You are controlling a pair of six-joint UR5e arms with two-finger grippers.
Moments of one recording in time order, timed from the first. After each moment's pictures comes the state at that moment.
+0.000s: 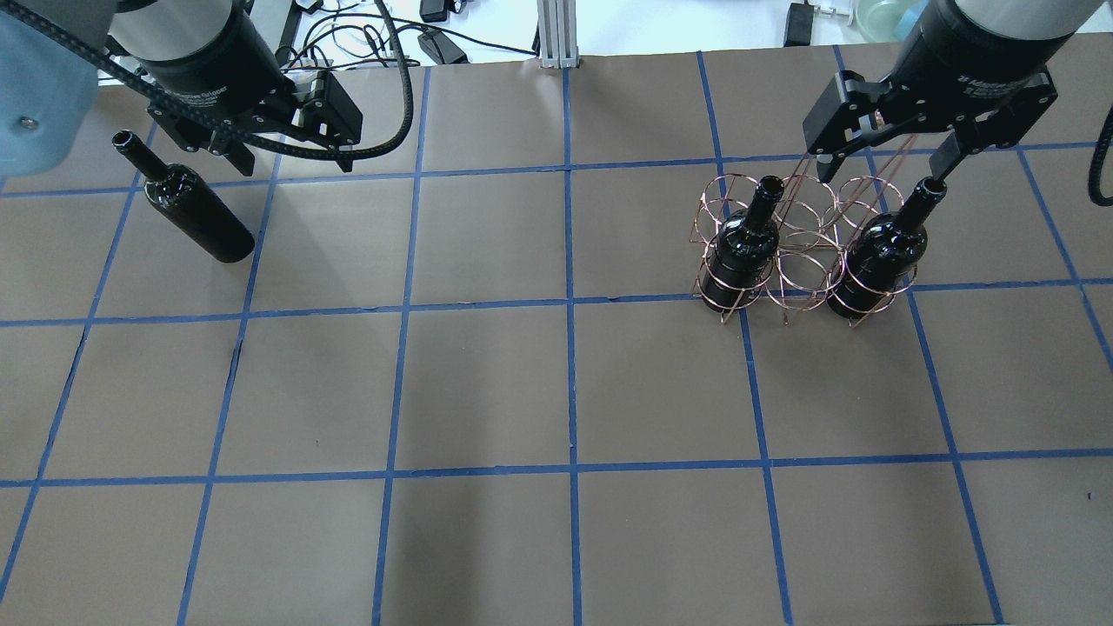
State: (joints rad) left arm -1.59 -1.59 -1.50 -1.52 1.57 -0.01; right arm 1.52 -1.66 1.54 -1.52 -1.57 -0.03
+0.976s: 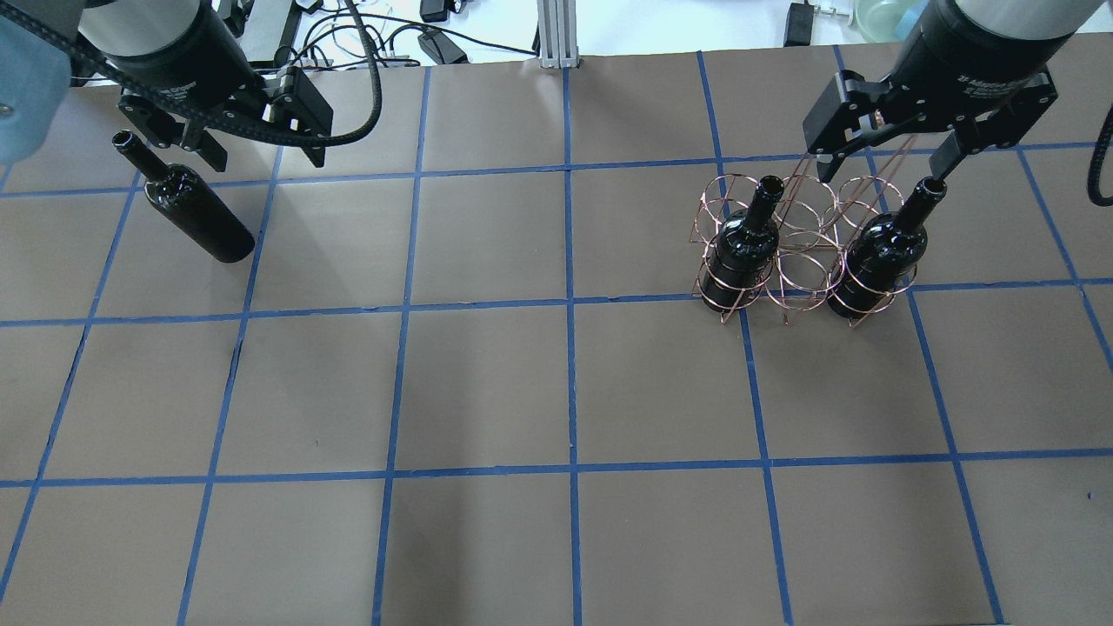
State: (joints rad) left arm -1.51 -1.60 -1.50 -1.51 1.58 0.04; right arm 1.52 -1.66 1.54 -1.52 -1.57 -0.03
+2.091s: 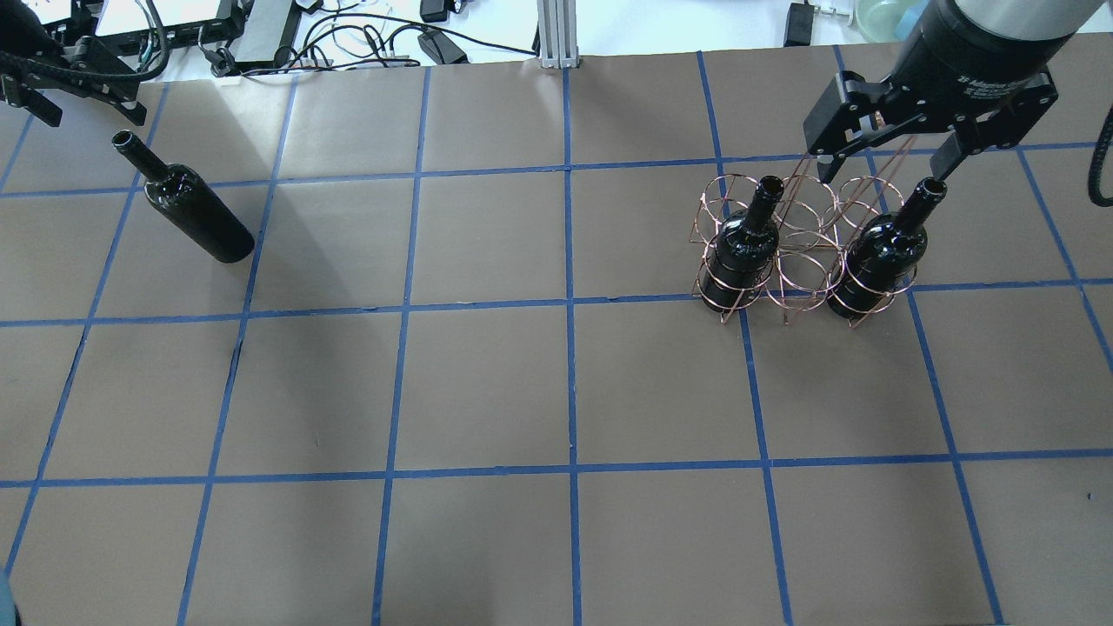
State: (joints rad) left arm -1.17 -1.82 -1.35 -1.40 1.53 0.42; right arm 1.52 -1.66 1.54 -1.52 -1.57 -0.03
